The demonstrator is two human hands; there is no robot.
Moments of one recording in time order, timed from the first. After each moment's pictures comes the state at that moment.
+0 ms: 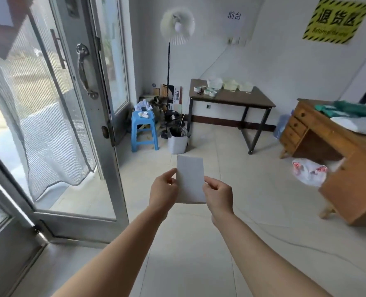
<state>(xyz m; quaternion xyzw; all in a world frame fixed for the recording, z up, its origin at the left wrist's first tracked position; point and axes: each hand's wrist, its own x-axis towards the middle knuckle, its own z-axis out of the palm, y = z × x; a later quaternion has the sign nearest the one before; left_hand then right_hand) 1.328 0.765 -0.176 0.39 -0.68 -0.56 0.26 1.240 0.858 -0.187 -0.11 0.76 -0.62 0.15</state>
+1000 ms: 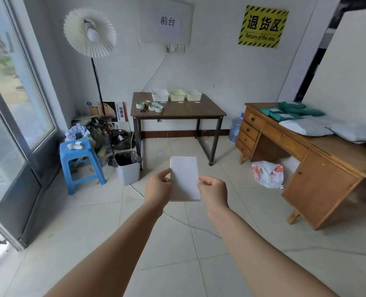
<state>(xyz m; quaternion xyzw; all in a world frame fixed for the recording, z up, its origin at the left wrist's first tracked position) 0.947 0.667 -0.151 0.31 -0.74 -0.57 0.18 0.890 0.782 -0.152 -0.02 0.77 -0.63 0.08</state>
